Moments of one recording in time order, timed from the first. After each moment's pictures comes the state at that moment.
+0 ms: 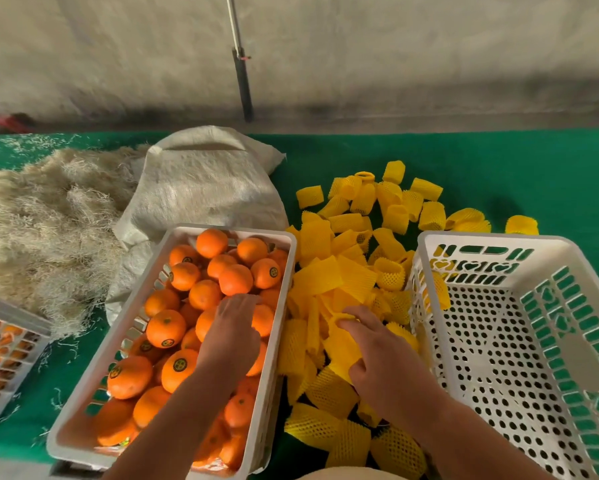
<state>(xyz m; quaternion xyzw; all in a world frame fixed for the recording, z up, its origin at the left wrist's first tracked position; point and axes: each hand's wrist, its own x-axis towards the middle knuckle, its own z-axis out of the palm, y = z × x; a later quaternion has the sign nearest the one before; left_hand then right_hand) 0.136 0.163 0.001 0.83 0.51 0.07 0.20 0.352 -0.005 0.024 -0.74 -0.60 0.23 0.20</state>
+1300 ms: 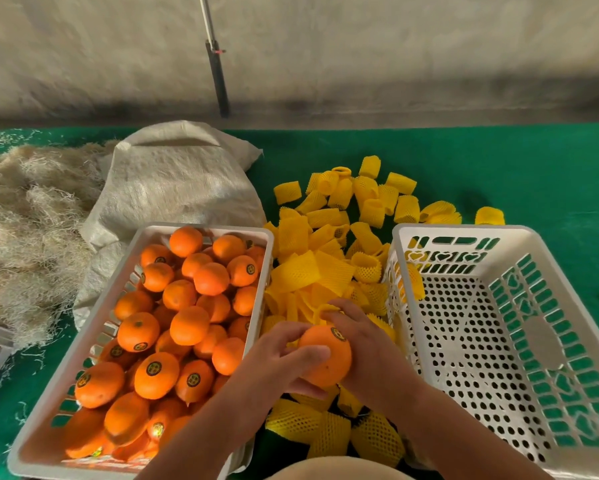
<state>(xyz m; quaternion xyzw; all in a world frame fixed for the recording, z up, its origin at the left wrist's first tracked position) 0.181 0.073 0.071 0.52 0.39 0.10 0.76 0.361 -0.010 0.025 -0.71 -0.60 0.23 0.27</state>
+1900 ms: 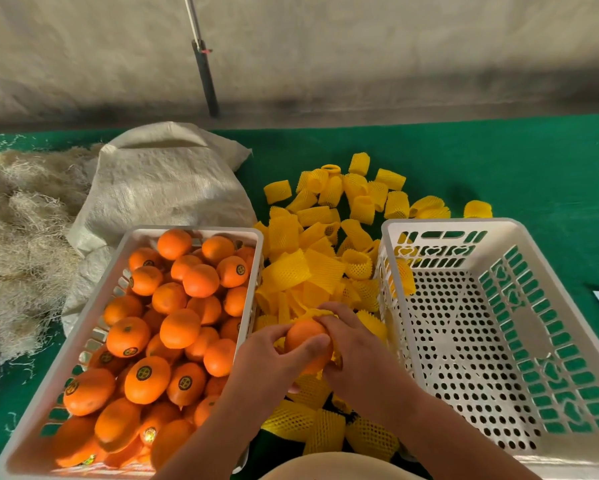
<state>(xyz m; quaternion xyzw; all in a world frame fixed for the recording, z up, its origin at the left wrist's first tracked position) 0.197 0.068 0.048 0.65 0.48 0.12 0.58 0.356 -0.023 0.015 -0.72 -0.58 0.25 0.30</state>
